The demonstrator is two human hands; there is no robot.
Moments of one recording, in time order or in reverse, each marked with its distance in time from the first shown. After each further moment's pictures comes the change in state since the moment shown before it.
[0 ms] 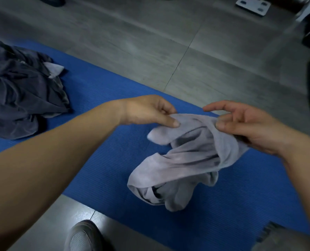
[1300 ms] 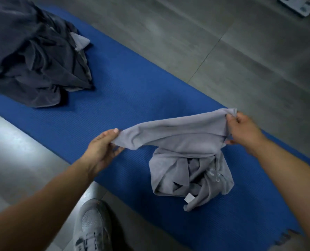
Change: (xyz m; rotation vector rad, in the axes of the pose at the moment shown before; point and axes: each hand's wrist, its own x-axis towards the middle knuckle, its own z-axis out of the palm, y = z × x) left_hand -0.117 -0.241 0.061 -1.253 0.971 -0.170; right_hand 0.103 0.089 0.016 -0.396 0.657 0.275
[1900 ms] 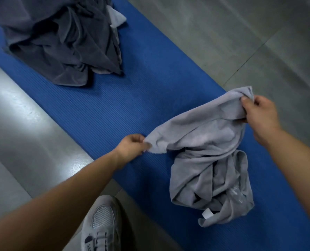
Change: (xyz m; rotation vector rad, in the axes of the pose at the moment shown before) left_hand 0.022 -0.010 -0.013 0.631 -0.023 -0.092; right_hand 0.064 -0.066 0.079 0.067 0.077 -0.242
